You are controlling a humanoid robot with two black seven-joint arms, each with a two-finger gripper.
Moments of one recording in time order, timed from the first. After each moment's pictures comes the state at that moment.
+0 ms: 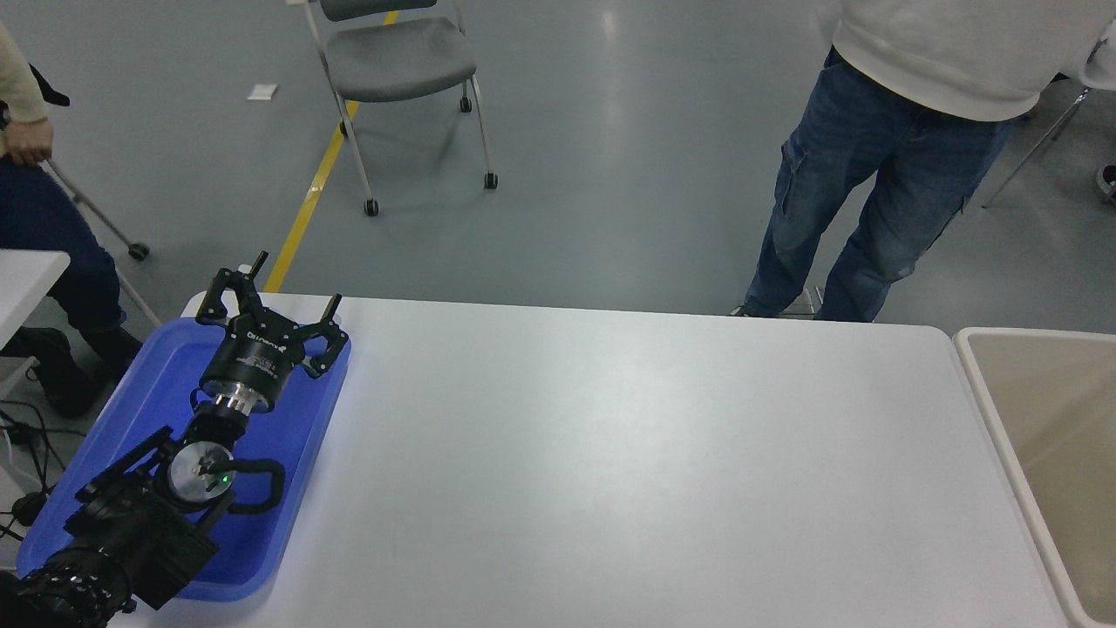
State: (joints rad) left arm -0.59 0.22 -0.90 -0.44 -0.08 -0.64 -0.32; right arm 2.58 -0.97 -1.75 1.43 -0.26 0.68 -0.14
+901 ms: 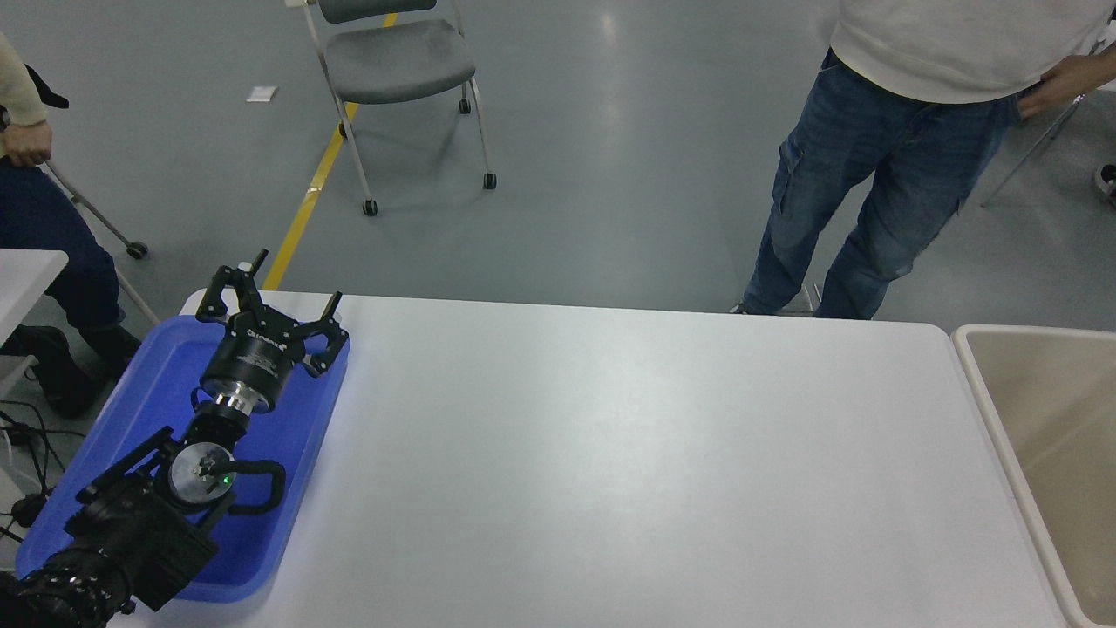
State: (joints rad) left arm -0.59 0.22 -0.90 -0.44 -0.08 -0.64 -0.32; right arm 1.16 -0.91 -0.80 0.46 -0.25 0.62 -0.14
